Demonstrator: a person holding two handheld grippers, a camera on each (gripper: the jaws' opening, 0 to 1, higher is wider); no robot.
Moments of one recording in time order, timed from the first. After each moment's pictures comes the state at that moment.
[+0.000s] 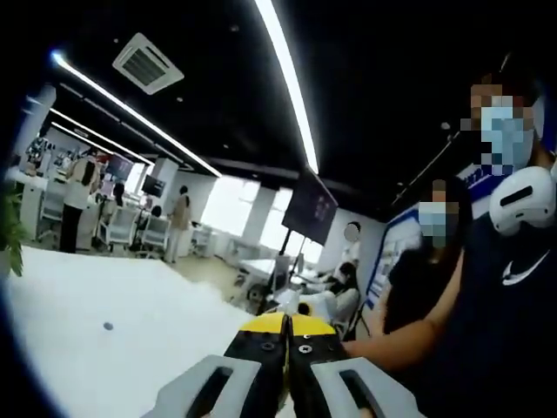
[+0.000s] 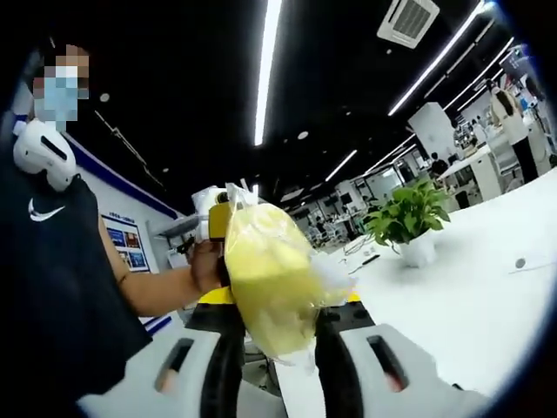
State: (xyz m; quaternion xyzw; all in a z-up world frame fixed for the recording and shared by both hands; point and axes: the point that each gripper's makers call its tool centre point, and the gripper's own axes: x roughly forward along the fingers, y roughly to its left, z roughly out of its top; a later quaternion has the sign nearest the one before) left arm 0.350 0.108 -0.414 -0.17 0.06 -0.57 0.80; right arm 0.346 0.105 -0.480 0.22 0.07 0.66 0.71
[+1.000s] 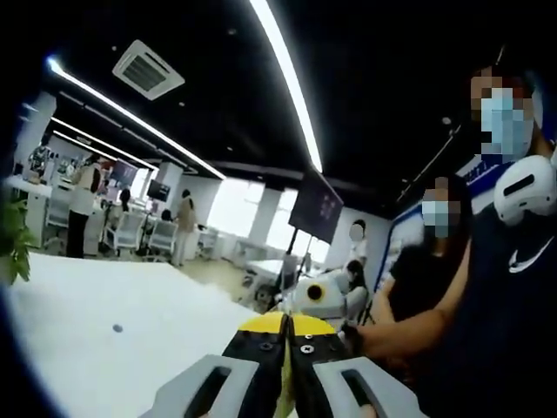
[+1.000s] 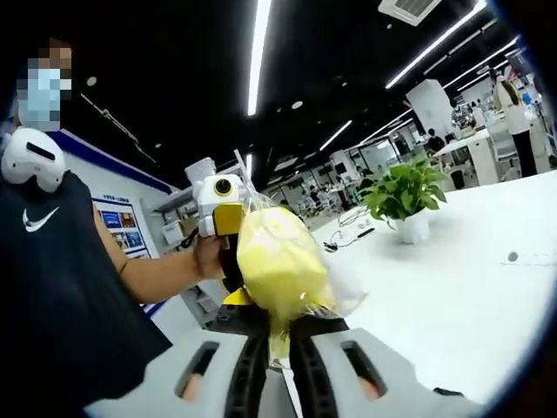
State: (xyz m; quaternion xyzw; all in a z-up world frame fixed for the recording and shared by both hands) left arm 0.352 0.116 -0.424 -0.15 0.05 -0.55 0.82; right arm 0.342 0.106 -0.488 0.17 0.14 0.66 0.72
